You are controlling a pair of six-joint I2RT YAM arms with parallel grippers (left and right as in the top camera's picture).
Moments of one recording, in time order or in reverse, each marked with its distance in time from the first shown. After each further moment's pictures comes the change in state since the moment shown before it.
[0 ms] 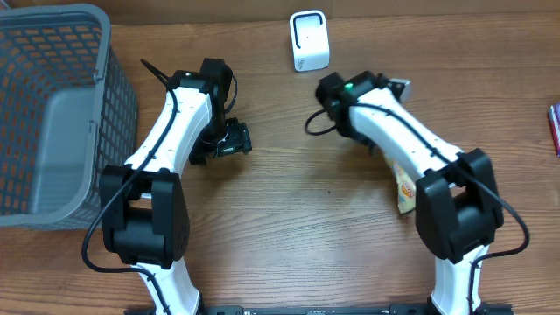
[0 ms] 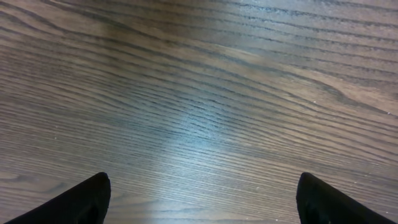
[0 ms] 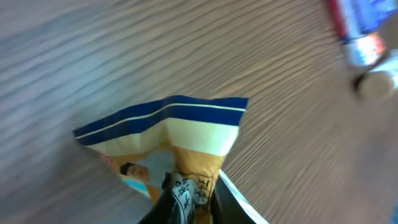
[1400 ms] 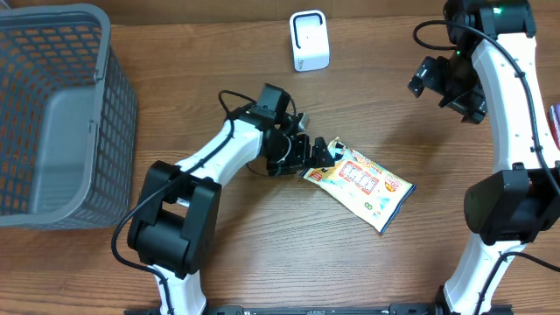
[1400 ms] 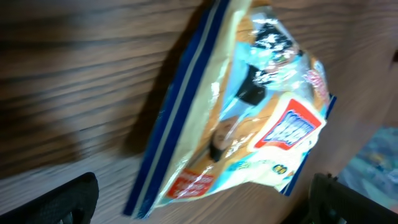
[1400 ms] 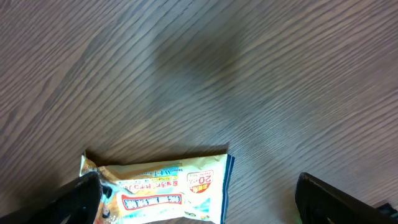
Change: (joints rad) left arm -0.261 0.001 -0.249 0.562 0.598 0.016; right arm -0.482 0.001 0.491 -0.287 -0.648 -0.348
